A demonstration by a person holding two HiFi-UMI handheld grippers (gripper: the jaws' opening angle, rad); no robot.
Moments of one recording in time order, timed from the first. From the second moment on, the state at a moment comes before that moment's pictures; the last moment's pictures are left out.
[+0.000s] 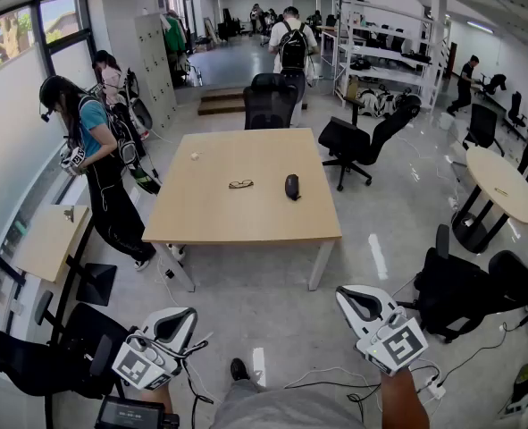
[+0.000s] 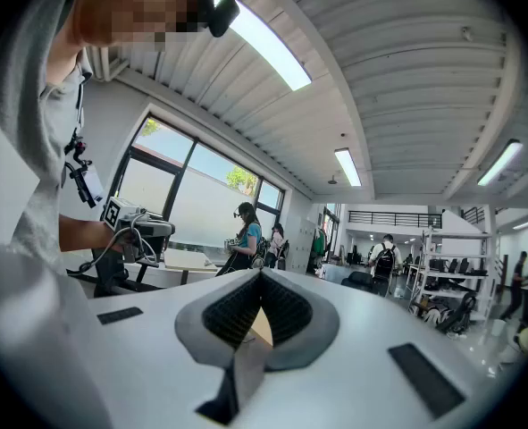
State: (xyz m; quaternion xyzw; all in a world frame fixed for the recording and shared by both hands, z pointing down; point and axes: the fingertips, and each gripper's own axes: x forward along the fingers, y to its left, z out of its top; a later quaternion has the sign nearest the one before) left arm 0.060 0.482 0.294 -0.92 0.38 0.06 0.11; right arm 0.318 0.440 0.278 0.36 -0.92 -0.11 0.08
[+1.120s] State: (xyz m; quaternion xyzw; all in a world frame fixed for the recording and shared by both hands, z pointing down) left arm 0.026 0.416 0.312 -0.93 0.37 0.05 0.08; right arm 0.293 0.379 0.298 0.38 -0.92 -0.07 0.07
